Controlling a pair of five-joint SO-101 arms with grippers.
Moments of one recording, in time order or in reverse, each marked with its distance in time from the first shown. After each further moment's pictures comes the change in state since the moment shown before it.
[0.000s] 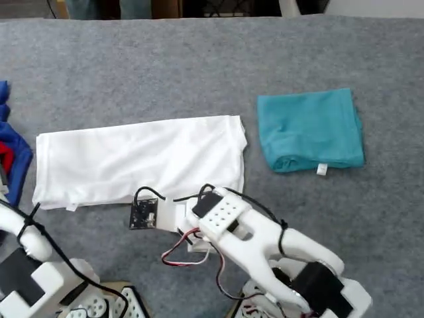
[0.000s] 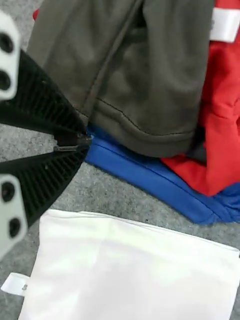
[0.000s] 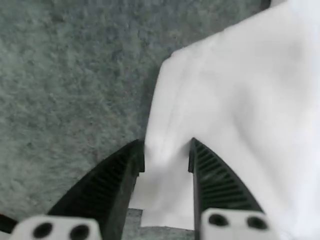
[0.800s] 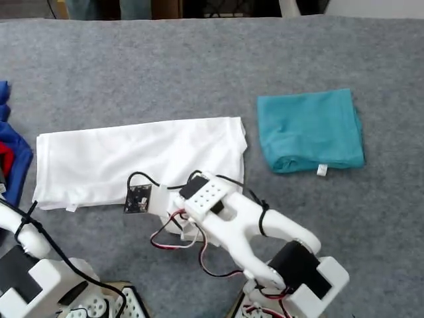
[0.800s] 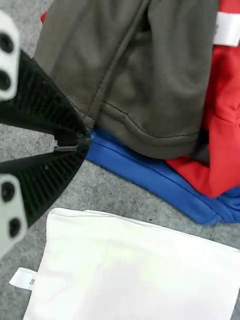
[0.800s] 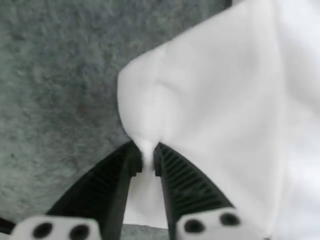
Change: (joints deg) left arm -0.4 1.1 -4.0 4.3 0.4; right arm 1.7 11.5 -10.3 4.4 -1.8
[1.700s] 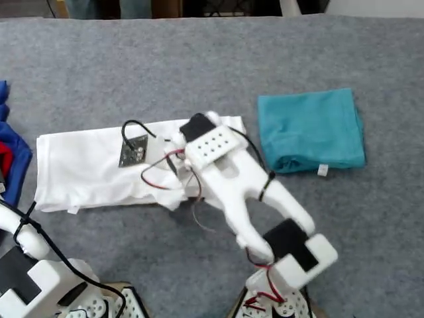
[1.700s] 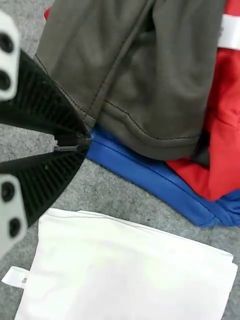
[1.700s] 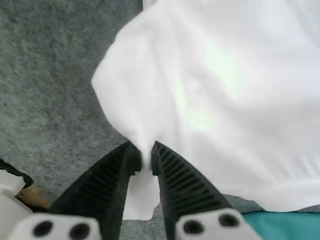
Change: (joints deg) left arm 0.0 0.0 0.0 0.0 1.9; right arm 10.0 9.4 -37.8 27.3 13.5
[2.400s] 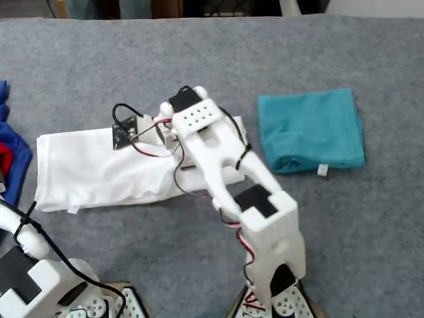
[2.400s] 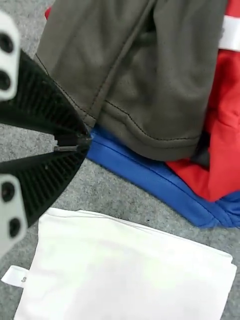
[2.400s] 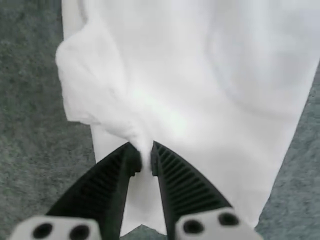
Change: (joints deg) left arm 0.0 0.0 0.0 0.0 0.4; right arm 2.3 23.4 -27.4 0.3 12.9
